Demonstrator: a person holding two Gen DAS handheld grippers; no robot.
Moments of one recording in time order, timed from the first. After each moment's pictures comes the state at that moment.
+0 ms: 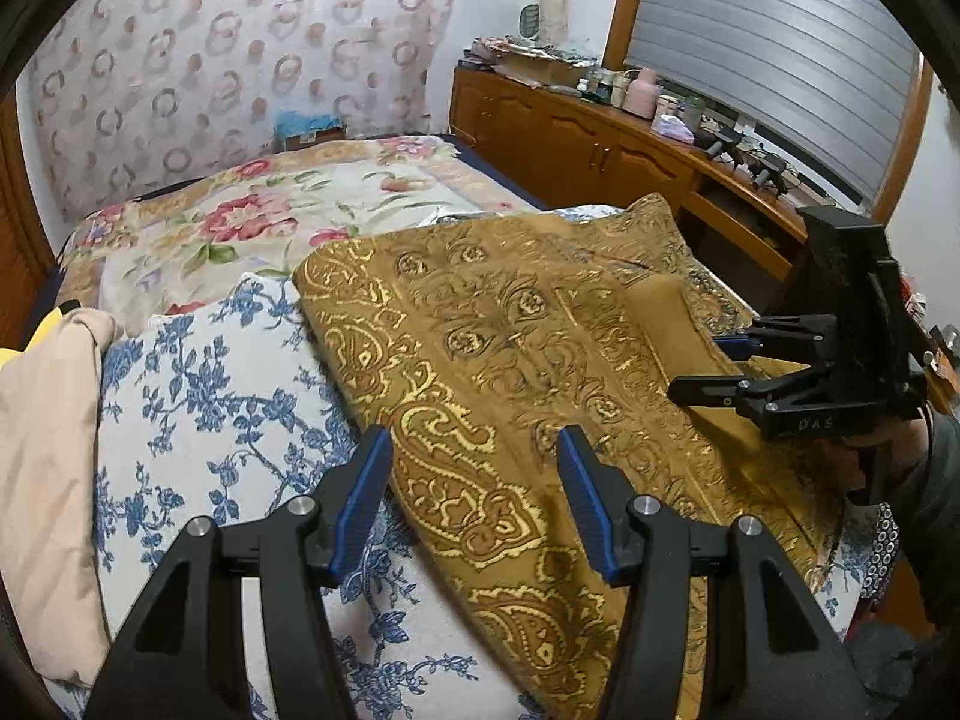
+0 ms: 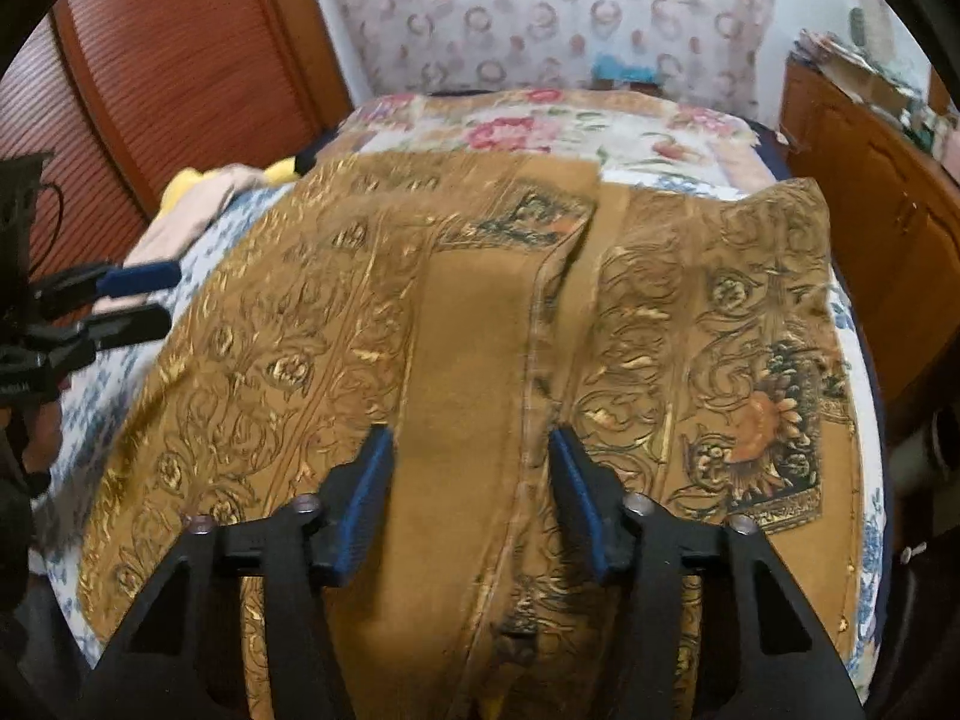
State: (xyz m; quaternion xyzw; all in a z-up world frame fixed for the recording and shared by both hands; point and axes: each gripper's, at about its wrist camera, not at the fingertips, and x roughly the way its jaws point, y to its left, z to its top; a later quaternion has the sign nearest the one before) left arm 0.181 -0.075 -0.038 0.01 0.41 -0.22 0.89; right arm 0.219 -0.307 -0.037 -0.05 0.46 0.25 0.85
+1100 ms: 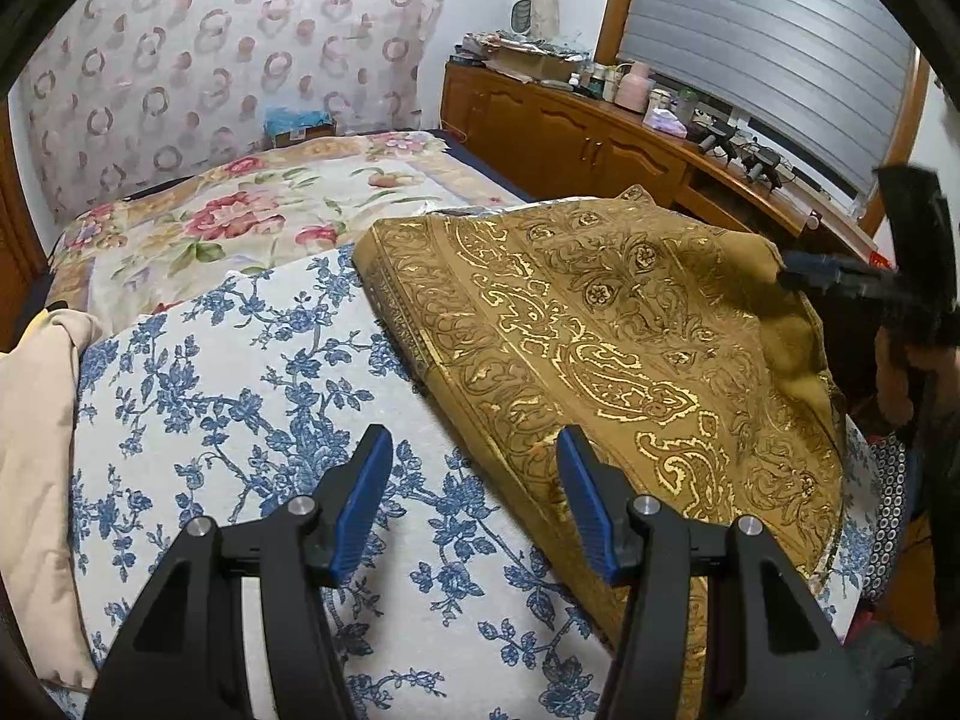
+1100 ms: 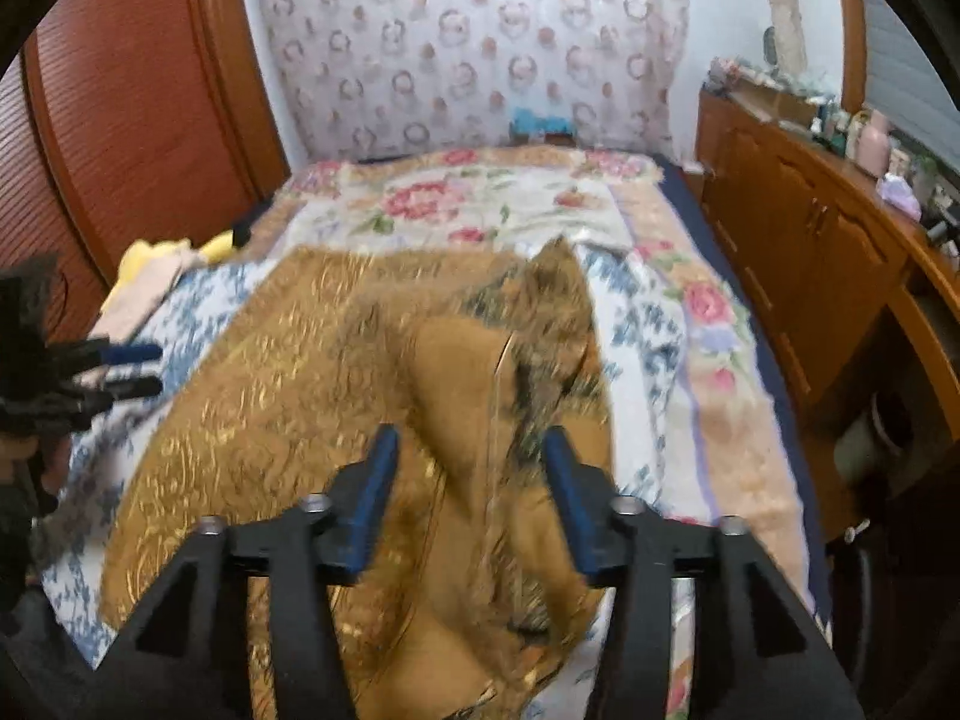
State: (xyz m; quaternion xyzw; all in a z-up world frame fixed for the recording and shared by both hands) left arm 0.185 -0.090 -0.041 0.02 0.41 -0.23 0.88; right arm 0.199 -0.411 0.023 -0.02 0.40 0.17 0.90
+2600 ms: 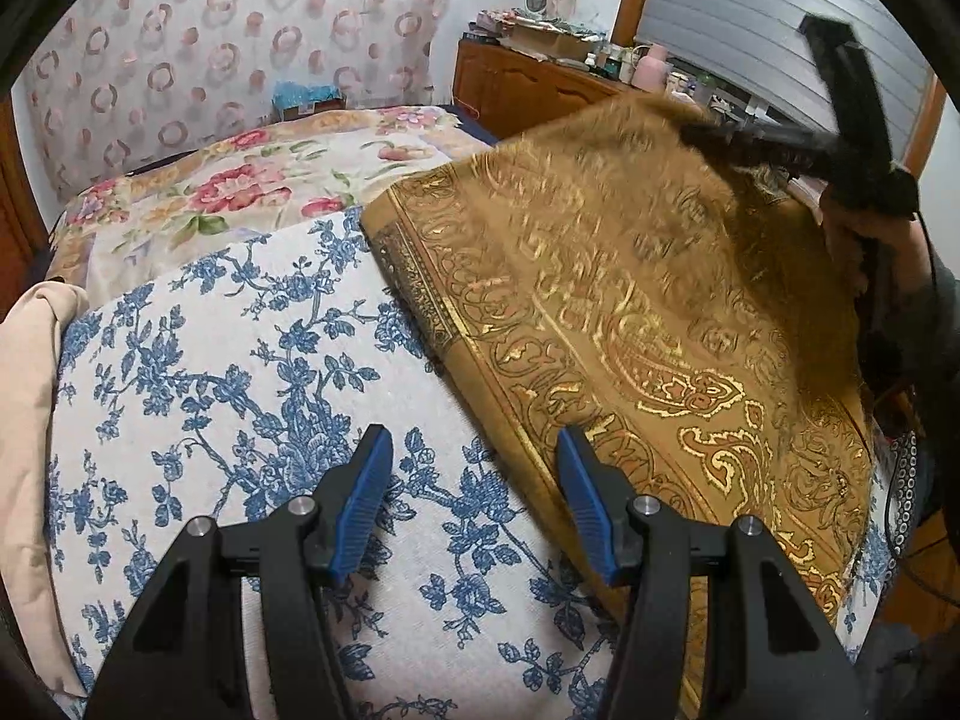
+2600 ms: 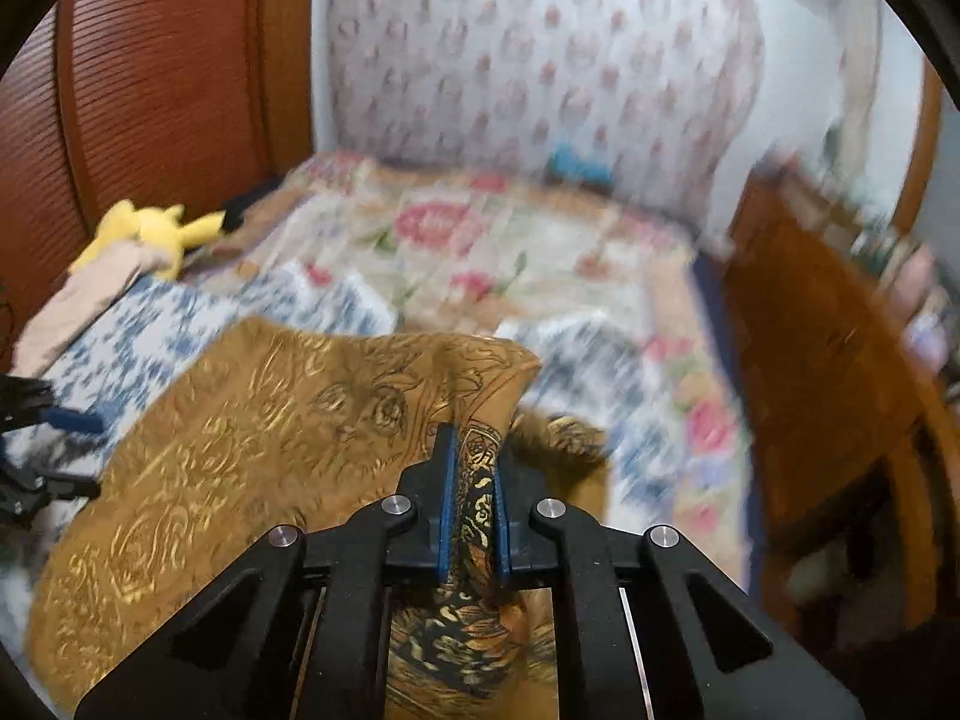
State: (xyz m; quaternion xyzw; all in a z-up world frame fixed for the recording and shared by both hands) left arm 0.201 -0.092 -0.063 0.01 0.43 -0.22 0.87; right arm 0.309 -0.360 0.034 -0.14 0.34 0.19 0.91
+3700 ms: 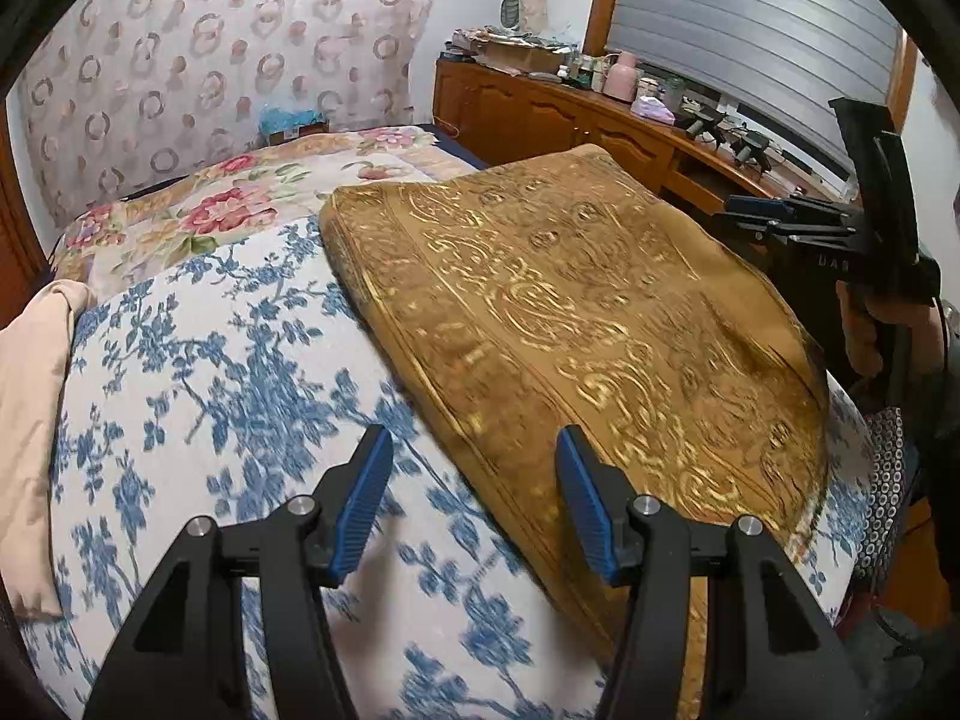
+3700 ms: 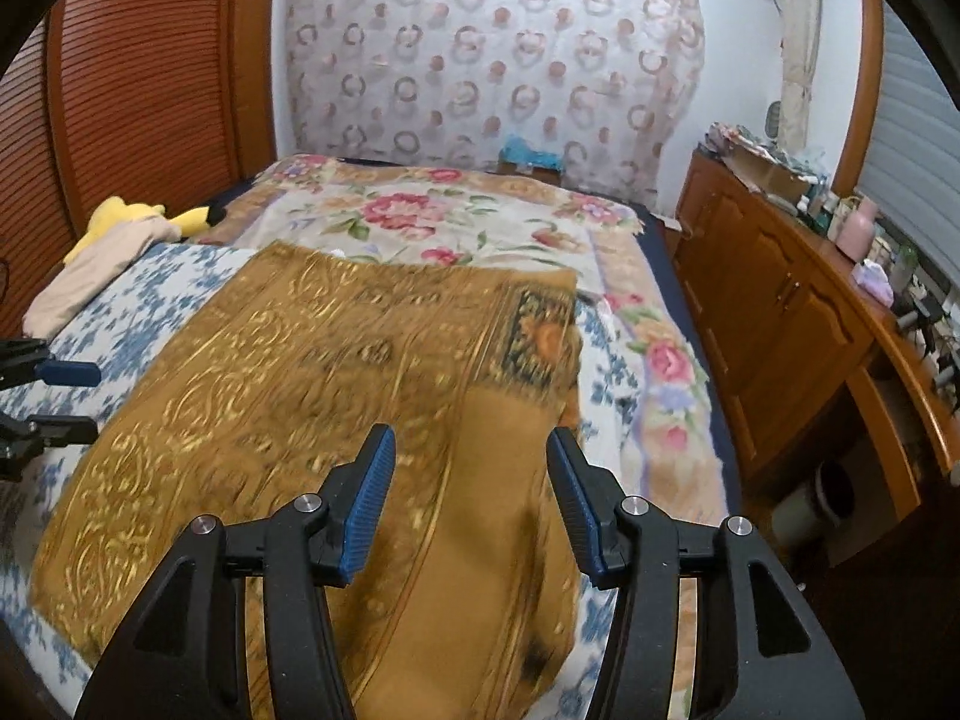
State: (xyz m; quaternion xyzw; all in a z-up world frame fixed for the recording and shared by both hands) left arm 0.139 -0.112 -0.049 0.02 0.41 -0.23 0.88; right arm 0.207 -0.377 0.013 -0.11 0.37 0.15 0.91
